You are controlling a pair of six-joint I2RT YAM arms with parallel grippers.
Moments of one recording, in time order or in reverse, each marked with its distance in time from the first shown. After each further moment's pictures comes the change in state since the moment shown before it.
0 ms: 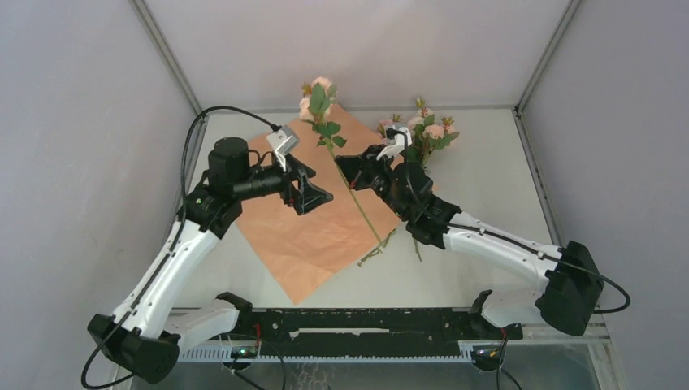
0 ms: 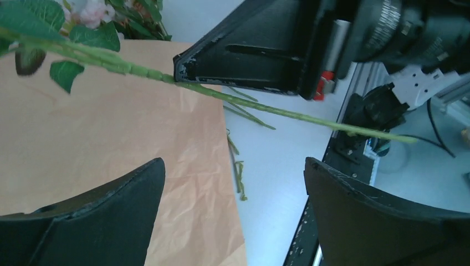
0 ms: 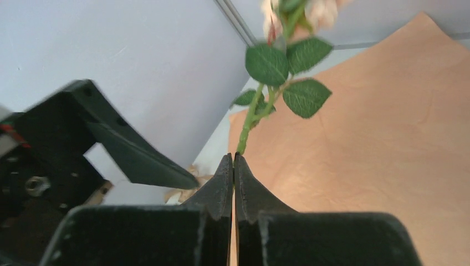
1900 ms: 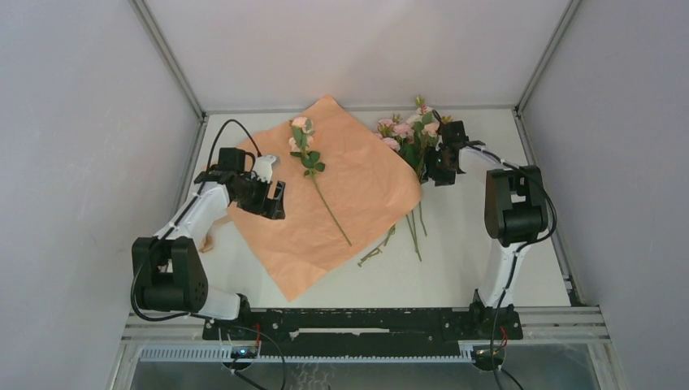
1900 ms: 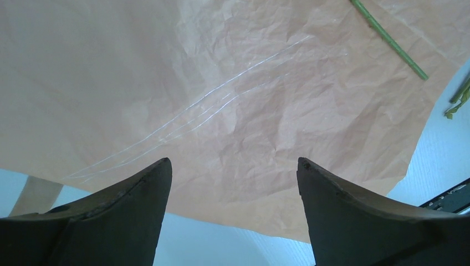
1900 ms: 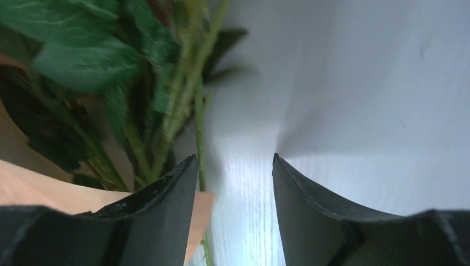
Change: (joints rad) left arm 0.390 0.406 -0.143 -0.237 -0.314 0.291; right arm -0.756 0.666 0.314 -0.782 -0.351 -0.338
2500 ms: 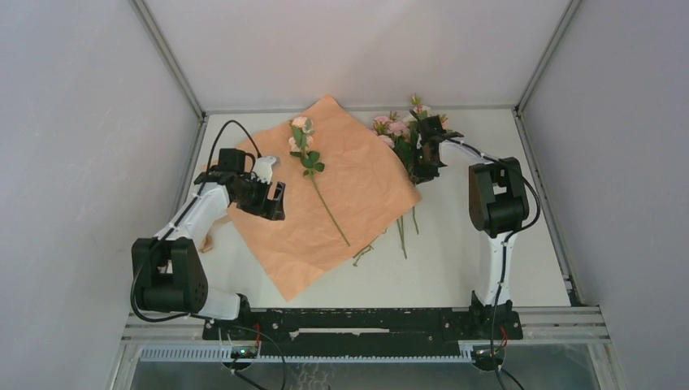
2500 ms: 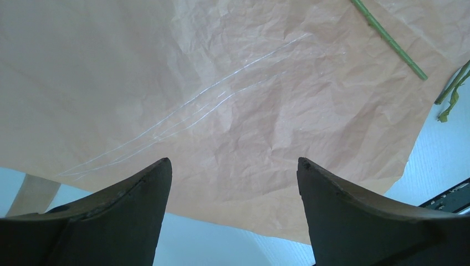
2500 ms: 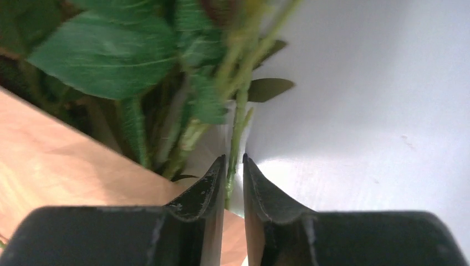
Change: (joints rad) left arm 0.000 -0.002 -0.004 -0.005 -0.004 0.003; right arm 0.109 0.150 0.226 -0.120 0.058 -0.021
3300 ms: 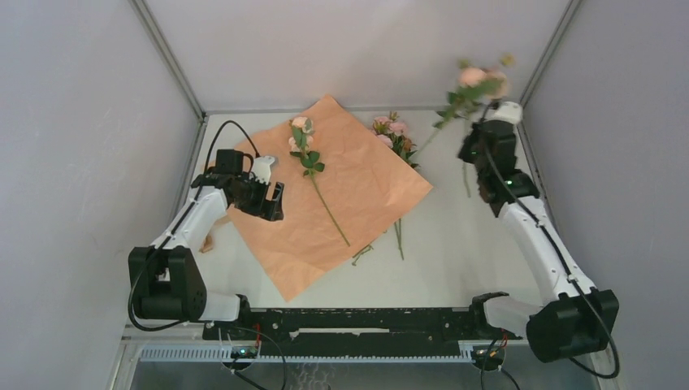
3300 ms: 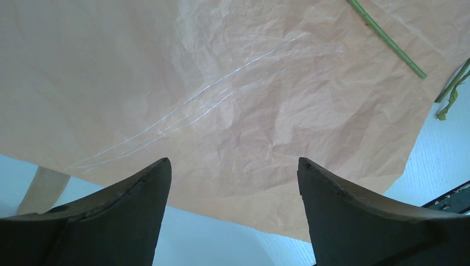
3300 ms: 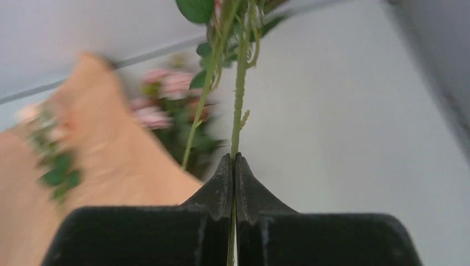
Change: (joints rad) left arm 0.000 -0.051 -0.016 -0.005 -0.013 0.008; right arm -0.138 -0.926 -0.457 0.291 0.325 0.098
